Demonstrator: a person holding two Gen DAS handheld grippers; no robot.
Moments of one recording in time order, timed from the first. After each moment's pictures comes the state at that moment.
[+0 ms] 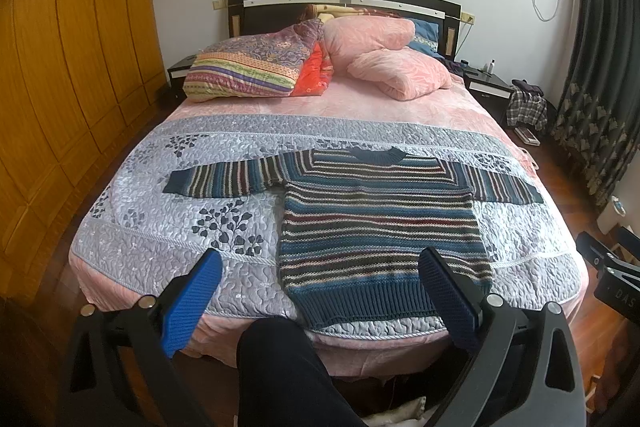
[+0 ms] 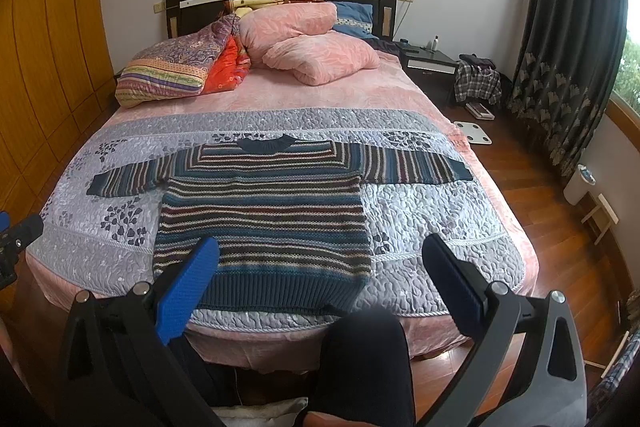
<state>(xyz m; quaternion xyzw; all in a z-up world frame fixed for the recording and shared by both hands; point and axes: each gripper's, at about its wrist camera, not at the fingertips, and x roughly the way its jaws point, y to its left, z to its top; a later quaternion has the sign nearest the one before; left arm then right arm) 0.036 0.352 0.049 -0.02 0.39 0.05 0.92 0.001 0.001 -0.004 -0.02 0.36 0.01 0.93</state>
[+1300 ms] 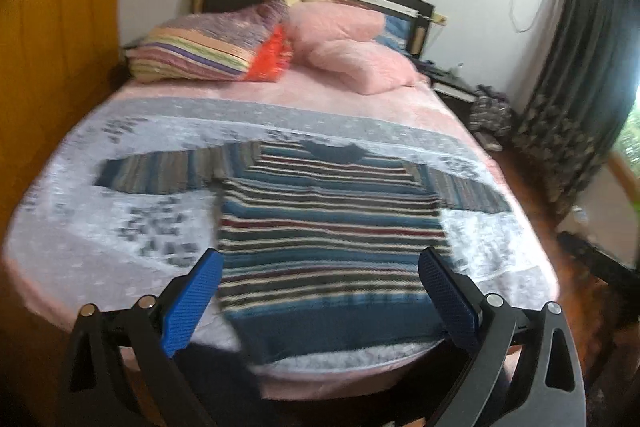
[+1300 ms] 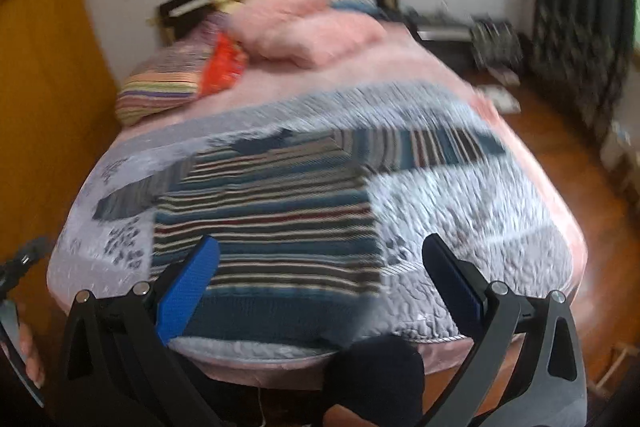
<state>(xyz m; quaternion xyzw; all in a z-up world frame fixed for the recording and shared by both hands) 0.126 0.355 -0.023 -0.10 0.39 -0.05 0.91 0.110 -0.103 -0.083 0.08 0.41 0.04 0.91</state>
